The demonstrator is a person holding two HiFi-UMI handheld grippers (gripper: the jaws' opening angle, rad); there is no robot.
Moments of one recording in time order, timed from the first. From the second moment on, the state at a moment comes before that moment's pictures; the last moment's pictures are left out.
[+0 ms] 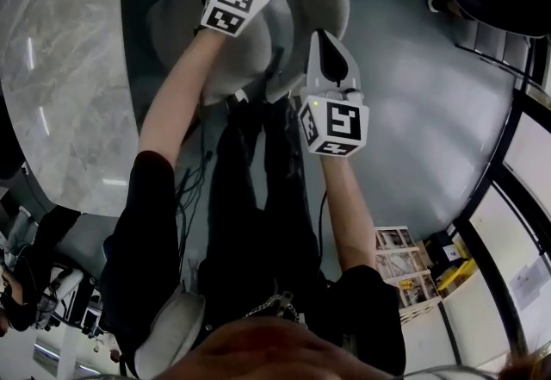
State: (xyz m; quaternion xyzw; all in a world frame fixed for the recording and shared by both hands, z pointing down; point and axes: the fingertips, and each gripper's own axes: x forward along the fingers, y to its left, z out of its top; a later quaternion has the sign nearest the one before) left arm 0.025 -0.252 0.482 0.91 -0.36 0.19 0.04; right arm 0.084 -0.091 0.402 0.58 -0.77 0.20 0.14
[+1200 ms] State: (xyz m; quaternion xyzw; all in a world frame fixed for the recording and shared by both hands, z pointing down) left arm 0.094 -0.183 0.505 0.94 -0.27 0.22 0.03; right arm 0.128 -0.057 0.408 0.62 -0.74 0.21 0.14
